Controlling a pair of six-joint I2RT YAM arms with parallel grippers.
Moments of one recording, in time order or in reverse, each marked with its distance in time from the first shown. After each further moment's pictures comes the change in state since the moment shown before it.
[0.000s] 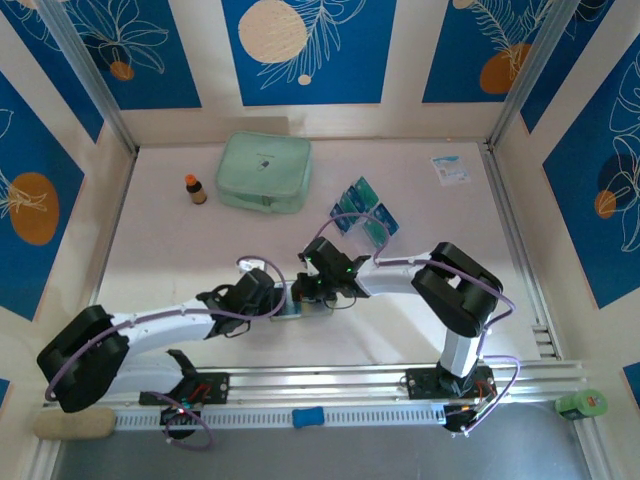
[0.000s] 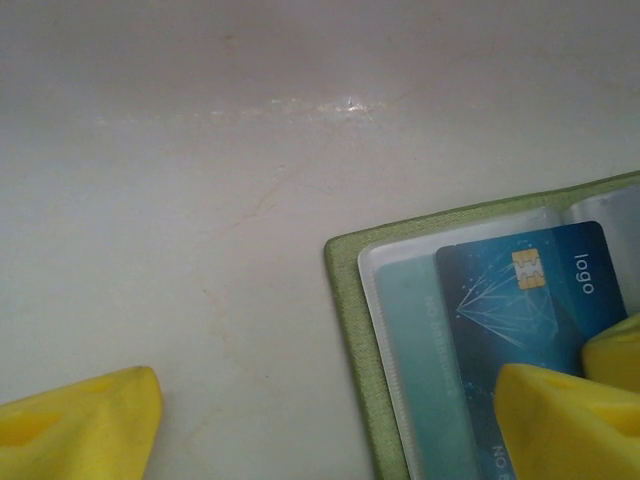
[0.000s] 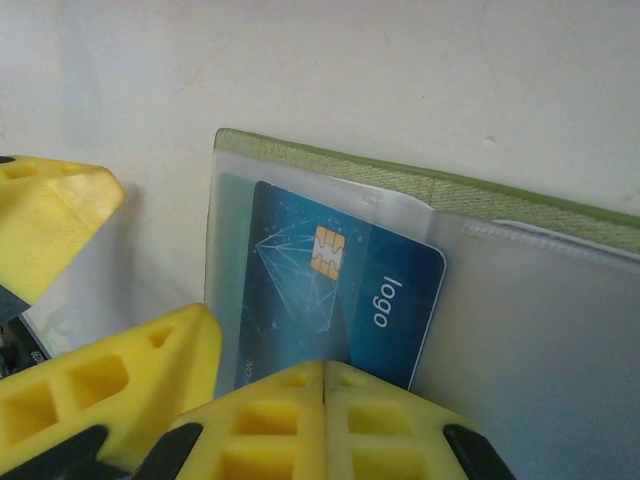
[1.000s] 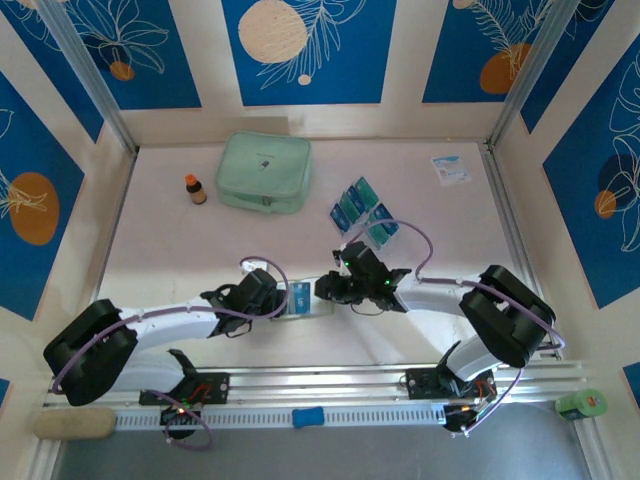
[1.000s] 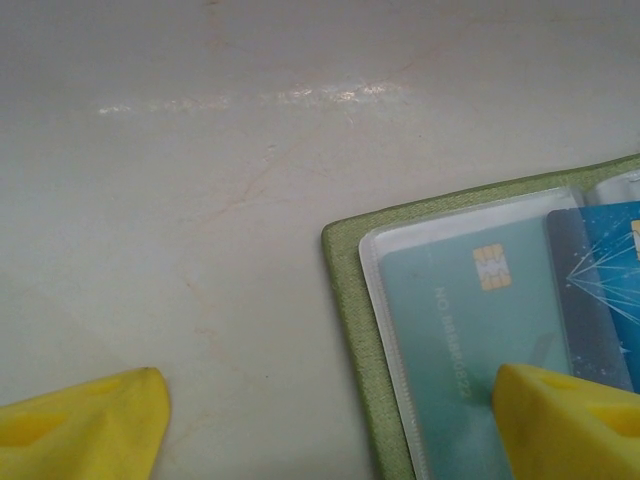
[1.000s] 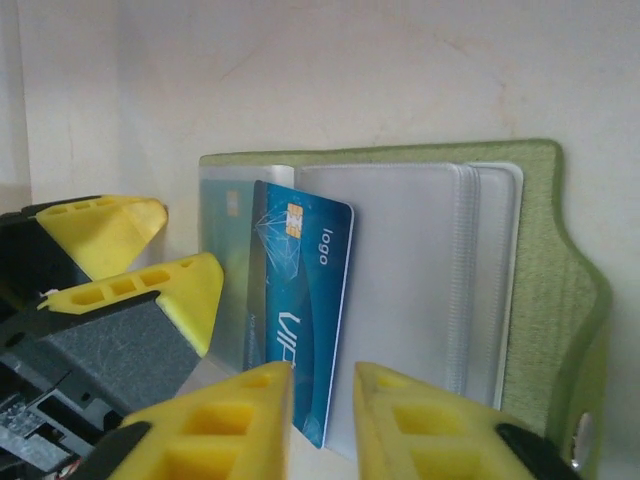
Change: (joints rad) left arm 0.000 0.059 0.003 0.023 0.016 0.008; right arm -0.092 -0.295 -0.279 0.114 0.034 0.087
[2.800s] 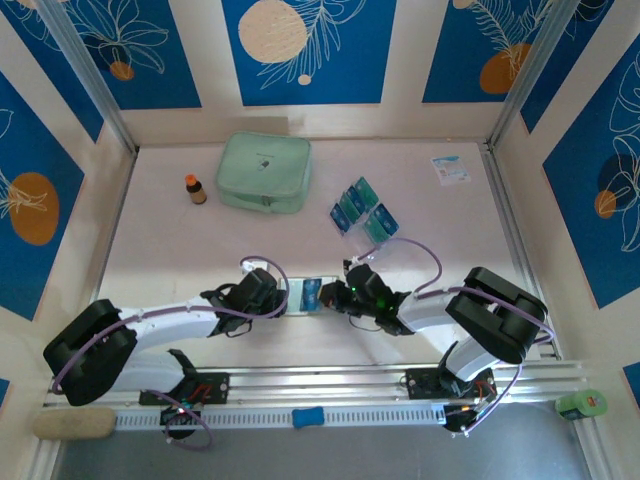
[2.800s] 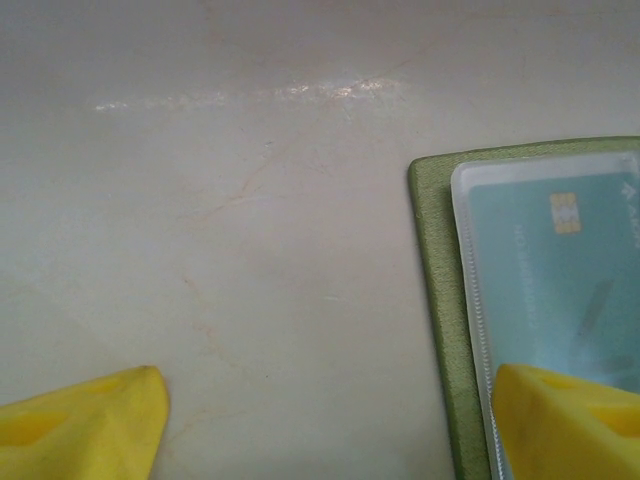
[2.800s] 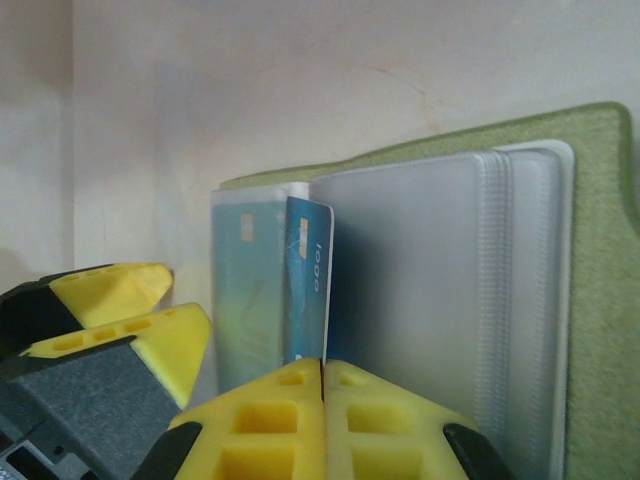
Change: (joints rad) left arm 0.000 -0.001 0.009 -0.018 0.008 0.000; right arm 0.087 0.036 -0.232 0.449 0.212 0.225
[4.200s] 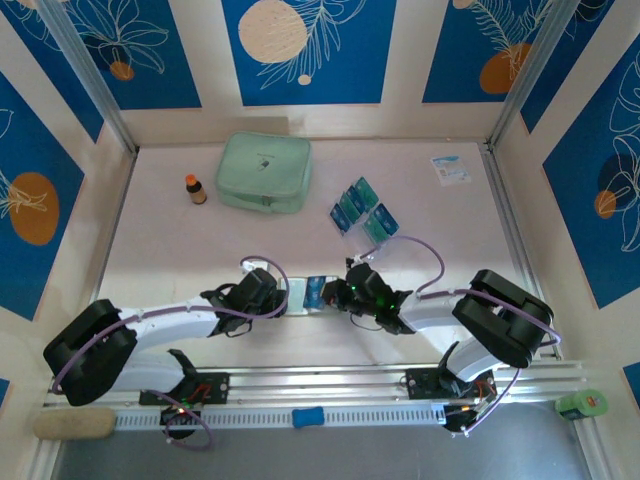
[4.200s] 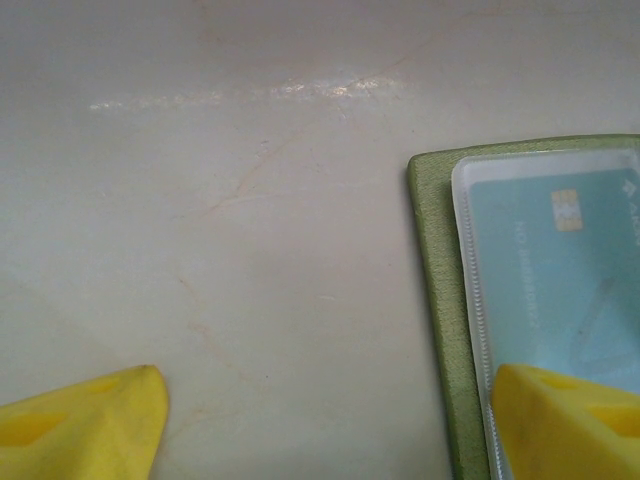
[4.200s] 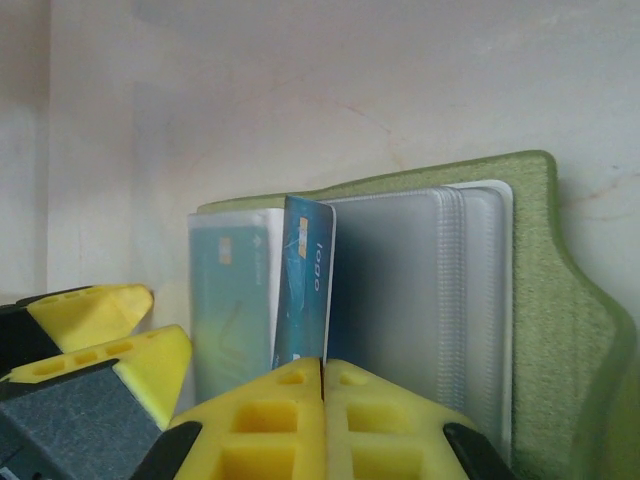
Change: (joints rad) left arm 0.000 0.000 0.000 0.001 0.007 0.000; right arm 0.000 -0.035 0.016 -0.076 0.063 -0.021
